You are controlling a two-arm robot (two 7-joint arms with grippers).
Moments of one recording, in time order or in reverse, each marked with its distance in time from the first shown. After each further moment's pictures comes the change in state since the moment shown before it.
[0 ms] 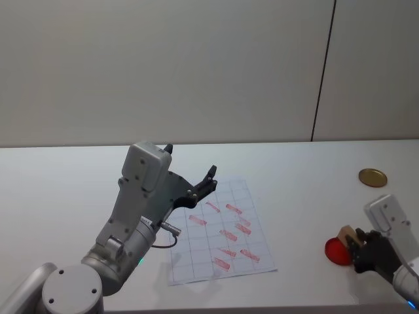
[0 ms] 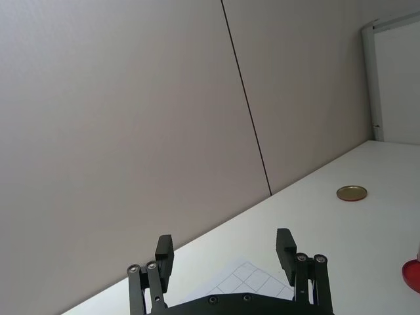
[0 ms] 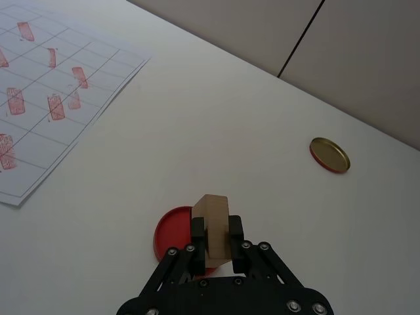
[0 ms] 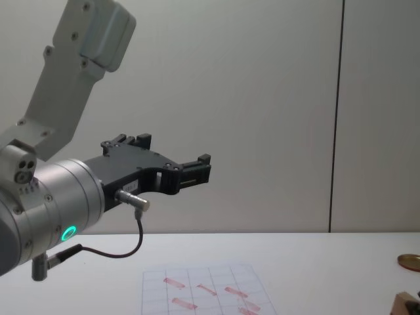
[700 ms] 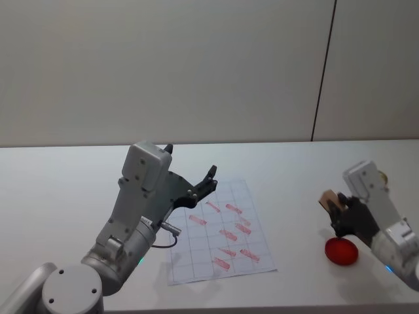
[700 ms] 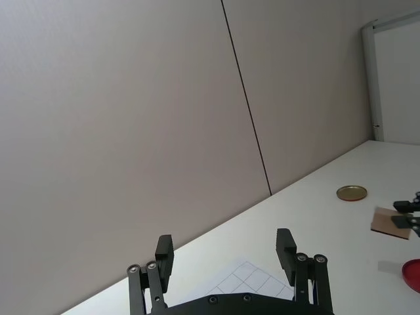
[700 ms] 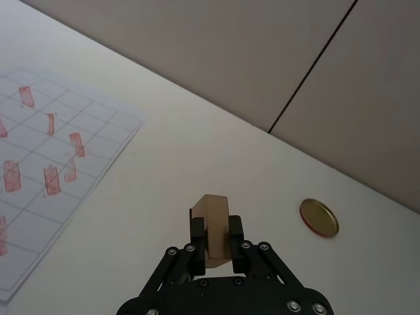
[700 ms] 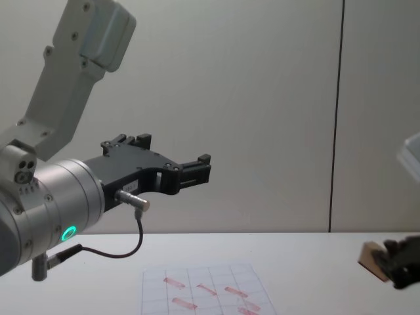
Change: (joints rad) left arm 0.000 0.000 0.000 0.000 0.000 0.000 0.000; right arm 0.117 -0.061 -0.027 0.044 -0.052 -0.021 -0.019
